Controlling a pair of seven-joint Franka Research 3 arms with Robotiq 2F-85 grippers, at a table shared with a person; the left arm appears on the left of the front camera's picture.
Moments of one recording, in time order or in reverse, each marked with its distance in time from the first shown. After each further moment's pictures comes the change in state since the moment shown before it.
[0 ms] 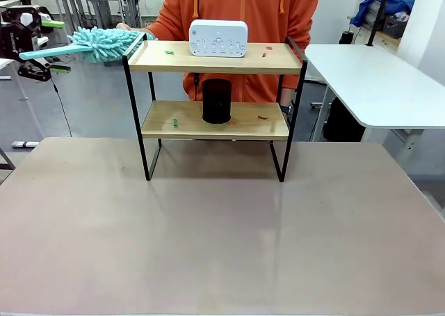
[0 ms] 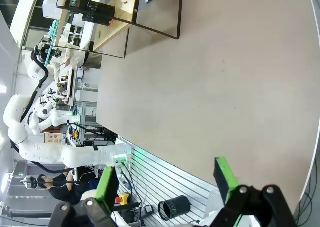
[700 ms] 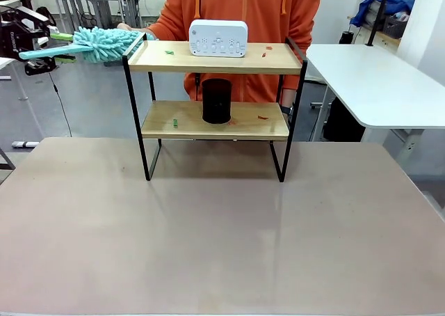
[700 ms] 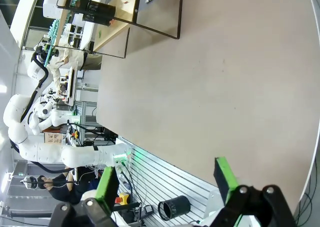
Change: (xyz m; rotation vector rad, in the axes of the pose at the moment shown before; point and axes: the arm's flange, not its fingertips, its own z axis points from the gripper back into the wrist) left arm -0.001 -0.002 -0.003 0.004 0.007 -0.006; right arm 0.000 0.000 0.000 0.000 0.000 0.001
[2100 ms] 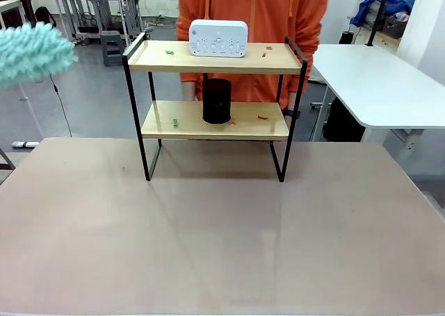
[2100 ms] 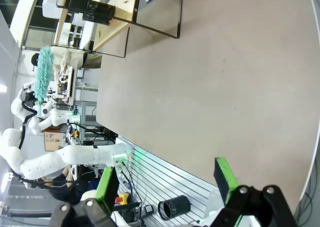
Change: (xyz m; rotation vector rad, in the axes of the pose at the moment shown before) left arm -0.260 -0.040 0.183 0.325 0.176 -0.364; right arm 0.000 0.000 0.000 0.000 0.003 -0.001
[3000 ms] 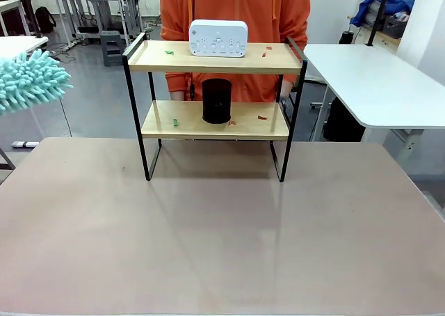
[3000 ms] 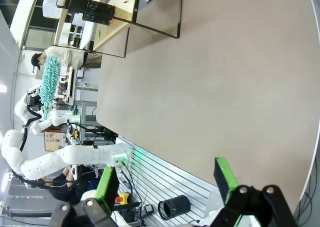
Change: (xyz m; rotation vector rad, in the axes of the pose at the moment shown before) left arm -0.023 0.021 -0.004 0.019 0.042 -0.036; right arm 0.000 0.000 0.000 0.001 0.000 0.000
